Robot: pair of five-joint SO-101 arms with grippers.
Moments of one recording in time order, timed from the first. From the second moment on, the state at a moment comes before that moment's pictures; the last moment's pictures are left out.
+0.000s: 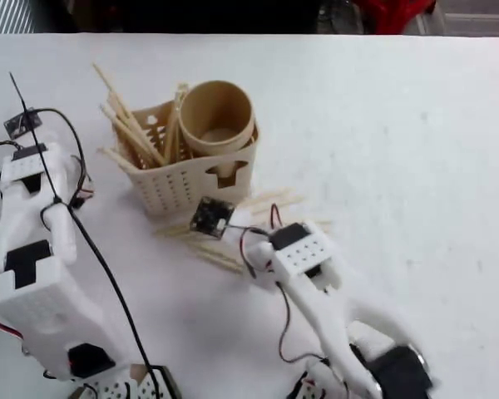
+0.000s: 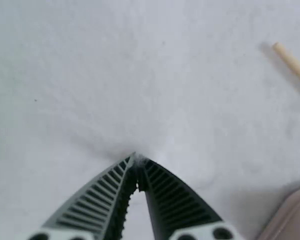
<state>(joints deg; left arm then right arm) -27.8 21.1 11.9 56.7 16.2 -30.9 -22.2 53.6 51.7 40.6</state>
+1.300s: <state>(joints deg) 14.8 -24.2 -14.9 102.4 -26.0 44.5 -92.7 95.3 66.5 46.0</state>
